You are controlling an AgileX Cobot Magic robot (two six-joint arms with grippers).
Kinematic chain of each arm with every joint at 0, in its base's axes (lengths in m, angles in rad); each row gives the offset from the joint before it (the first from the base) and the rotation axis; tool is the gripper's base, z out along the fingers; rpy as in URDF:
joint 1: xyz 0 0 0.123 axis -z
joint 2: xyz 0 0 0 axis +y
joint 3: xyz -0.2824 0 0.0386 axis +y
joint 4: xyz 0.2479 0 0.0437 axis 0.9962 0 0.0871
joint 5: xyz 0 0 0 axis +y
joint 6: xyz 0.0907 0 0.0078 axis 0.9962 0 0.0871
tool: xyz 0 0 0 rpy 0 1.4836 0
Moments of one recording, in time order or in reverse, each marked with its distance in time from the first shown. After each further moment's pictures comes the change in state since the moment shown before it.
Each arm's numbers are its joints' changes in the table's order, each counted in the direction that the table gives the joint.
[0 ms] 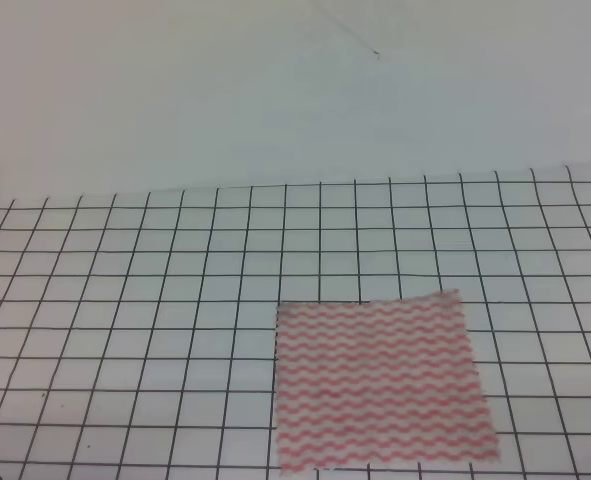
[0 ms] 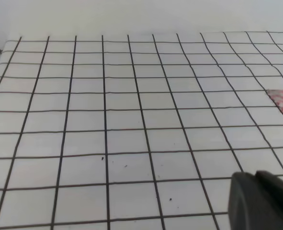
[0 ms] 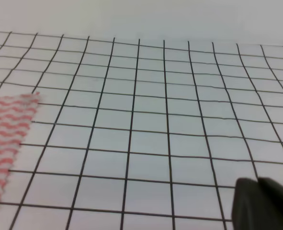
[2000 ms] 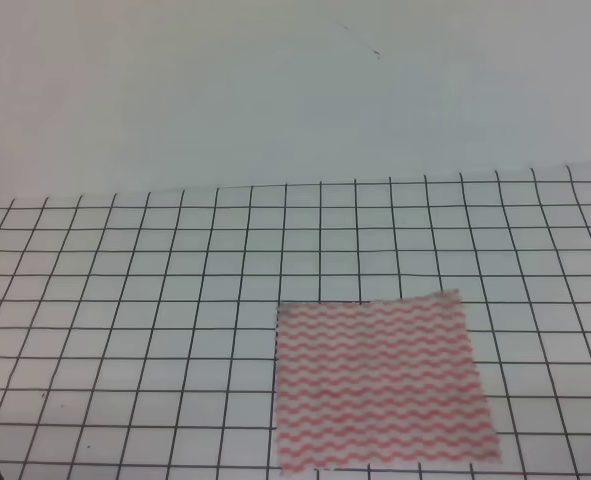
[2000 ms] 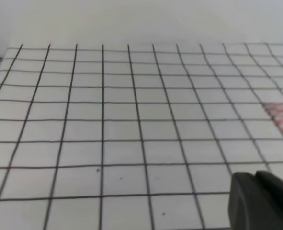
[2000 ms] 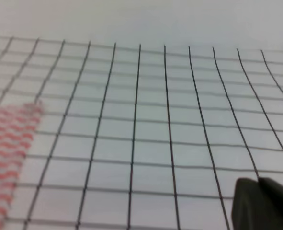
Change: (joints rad) left arm 0.000 0.001 0.000 -0.072 -0.028 -0.001; right arm 0.000 0.000 0.000 0.076 -0.069 0.028
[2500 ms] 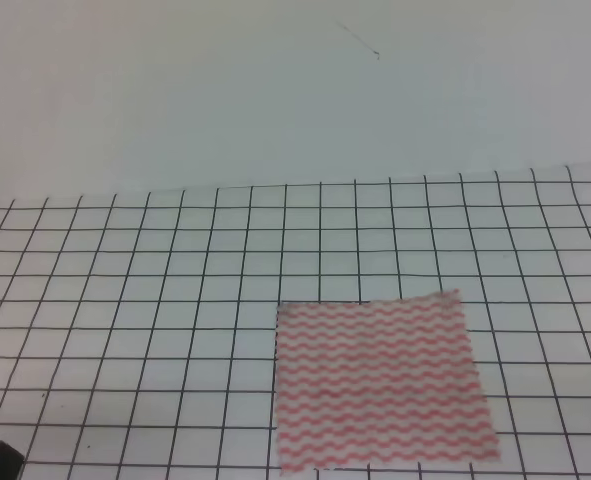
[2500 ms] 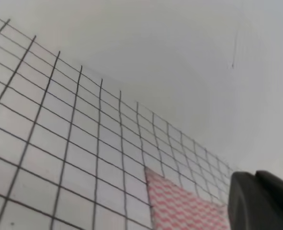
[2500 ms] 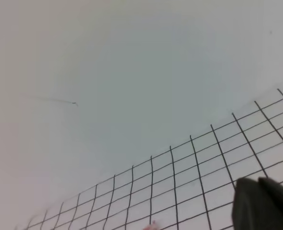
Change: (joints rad) left arm 0.000 0.002 0.000 -0.558 -0.106 -0.001; right arm 0.000 0.000 0.000 0.424 -0.189 0.088
